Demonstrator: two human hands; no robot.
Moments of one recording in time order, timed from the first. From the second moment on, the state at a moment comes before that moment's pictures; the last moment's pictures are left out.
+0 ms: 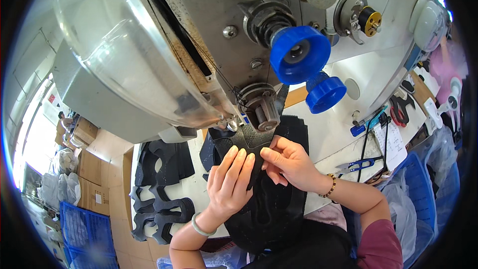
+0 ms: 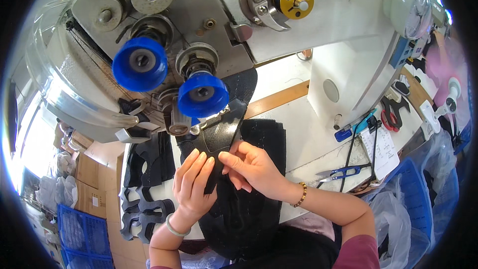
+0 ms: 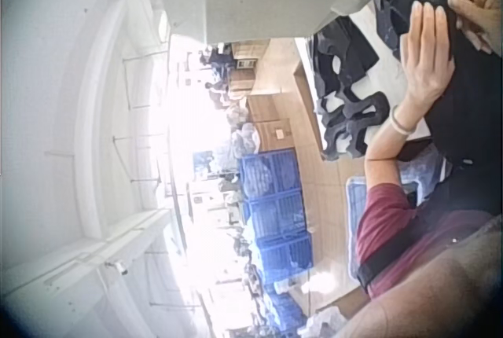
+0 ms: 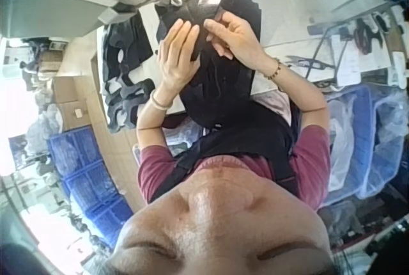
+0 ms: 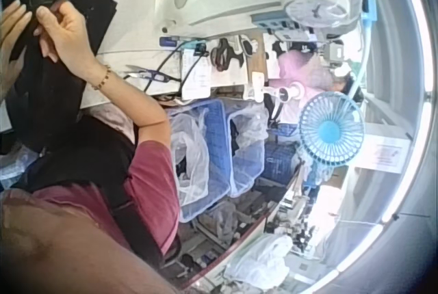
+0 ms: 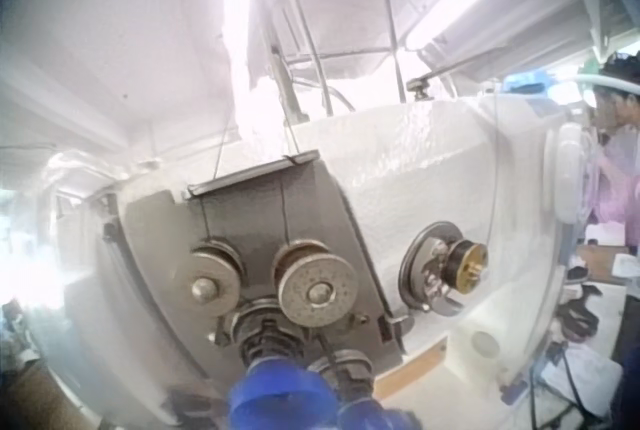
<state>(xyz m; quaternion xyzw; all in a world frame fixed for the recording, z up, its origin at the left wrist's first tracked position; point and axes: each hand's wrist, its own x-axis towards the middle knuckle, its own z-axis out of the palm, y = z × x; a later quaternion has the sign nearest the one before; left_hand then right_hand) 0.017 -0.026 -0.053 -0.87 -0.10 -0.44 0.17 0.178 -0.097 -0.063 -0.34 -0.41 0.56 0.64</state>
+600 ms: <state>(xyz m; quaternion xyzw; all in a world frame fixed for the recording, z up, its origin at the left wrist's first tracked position) 0.014 -0.034 -0.036 -0.87 -0.12 -0.43 0.18 0.181 -0.099 -0.040 -0.42 -0.35 0.54 0.64</state>
